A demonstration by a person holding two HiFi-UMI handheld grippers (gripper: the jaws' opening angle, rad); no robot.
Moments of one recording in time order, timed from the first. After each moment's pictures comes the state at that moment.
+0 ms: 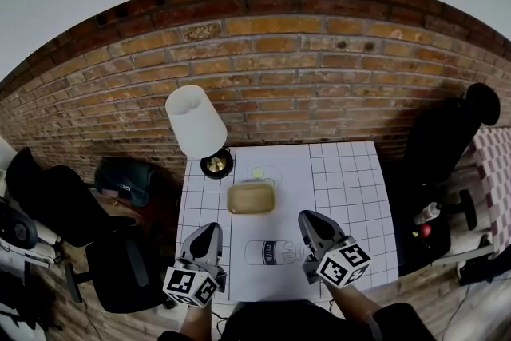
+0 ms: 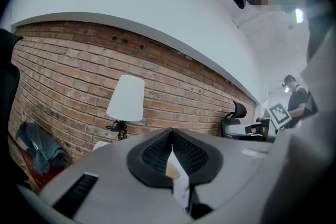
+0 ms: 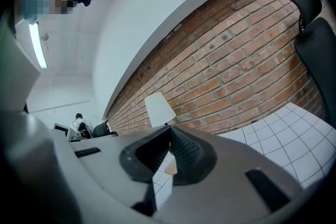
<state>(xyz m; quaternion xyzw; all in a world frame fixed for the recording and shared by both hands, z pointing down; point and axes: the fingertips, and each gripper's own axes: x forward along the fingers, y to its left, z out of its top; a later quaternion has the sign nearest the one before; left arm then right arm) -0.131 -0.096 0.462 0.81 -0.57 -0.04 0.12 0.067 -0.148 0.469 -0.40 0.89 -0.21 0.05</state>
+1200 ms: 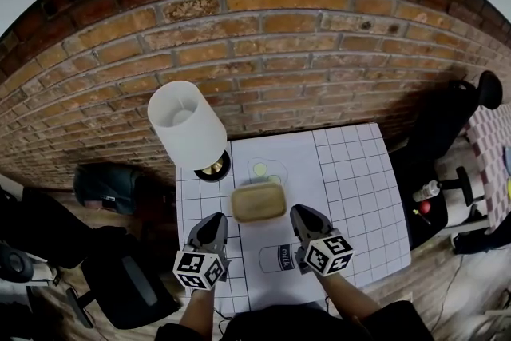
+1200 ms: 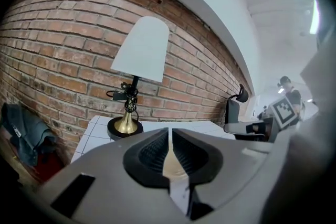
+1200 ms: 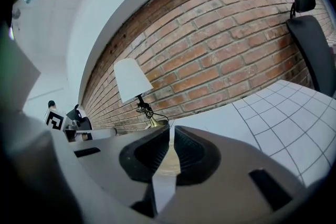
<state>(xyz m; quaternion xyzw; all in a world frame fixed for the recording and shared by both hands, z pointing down) -0.181 -0.195 0.585 0.83 -0.52 0.04 0.22 0.004 -0.212 0.588 -0.48 0.84 -0.26 -0.04</state>
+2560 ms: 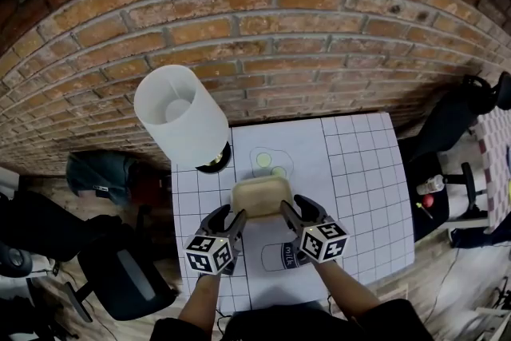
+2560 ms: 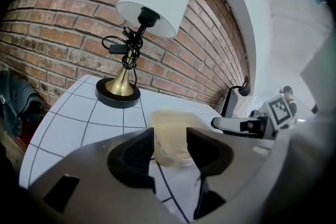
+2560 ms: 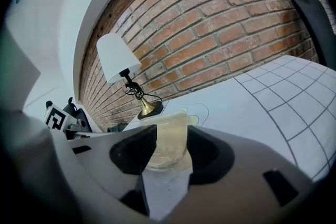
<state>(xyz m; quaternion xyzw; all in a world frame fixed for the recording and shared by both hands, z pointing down) -0.156 -0.215 0.674 0.81 -0.46 0.09 0.35 -0.017 -0.238 0.665 -0.46 0.82 -0.33 -0.10</state>
